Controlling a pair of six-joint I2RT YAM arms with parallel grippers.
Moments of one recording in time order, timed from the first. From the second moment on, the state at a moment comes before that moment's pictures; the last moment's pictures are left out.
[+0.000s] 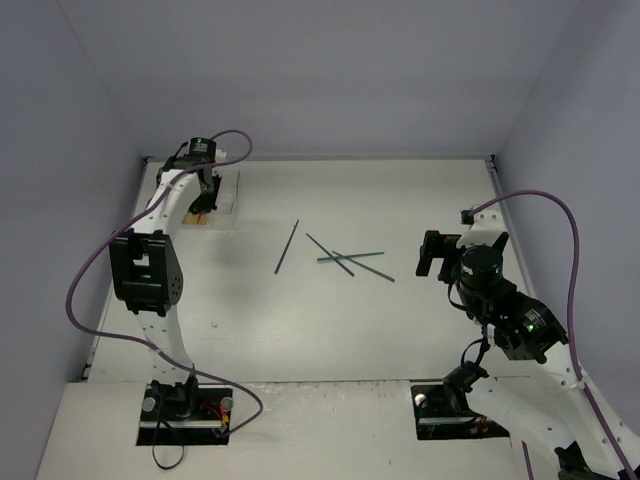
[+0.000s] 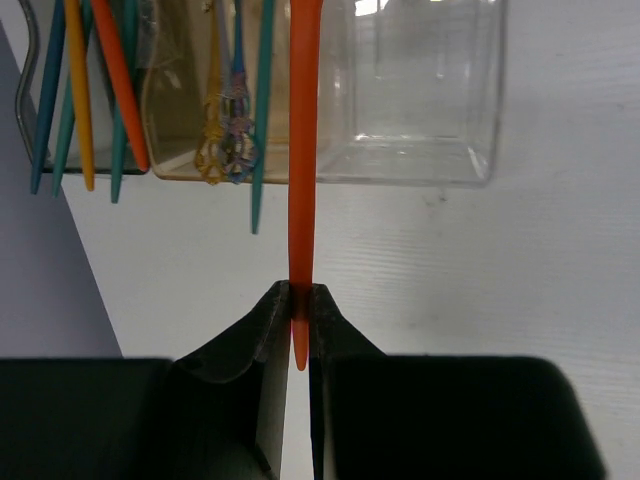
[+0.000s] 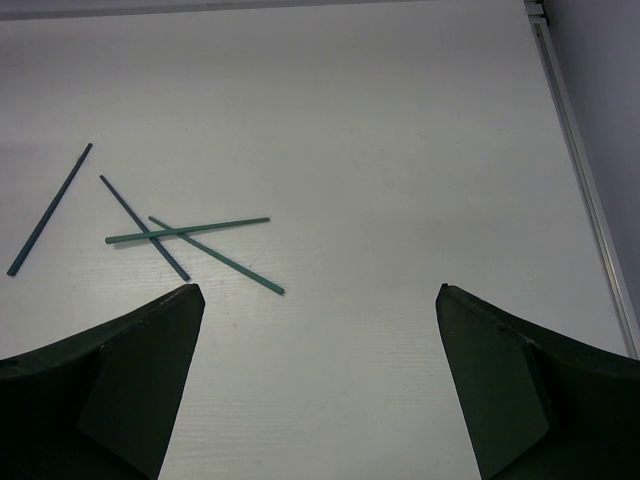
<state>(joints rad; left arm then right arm) -0.09 1.98 1.79 -0.89 -0.22 0.12 0.59 0.69 0.94 -0.67 0.54 0.26</state>
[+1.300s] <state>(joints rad) -0.26 1.95 1.85 -0.96 -0.07 0.01 0.59 0.71 0.94 -0.67 0.54 0.26</state>
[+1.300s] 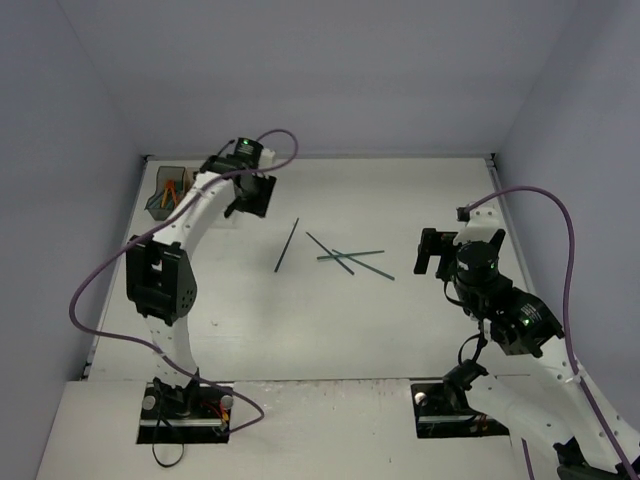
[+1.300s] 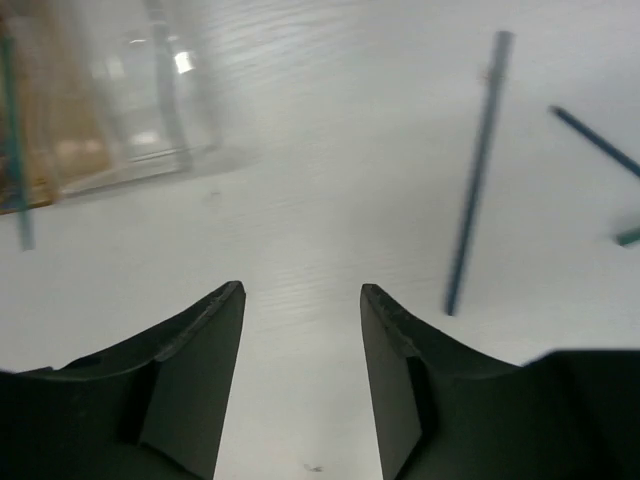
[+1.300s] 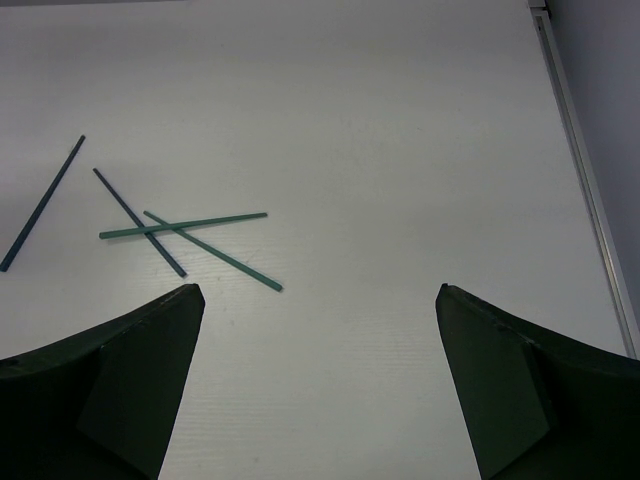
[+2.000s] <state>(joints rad) -0.52 2.03 1.50 -0.71 -0.05 -0.19 0.59 0.68 0.94 -0.67 0.53 0.26</state>
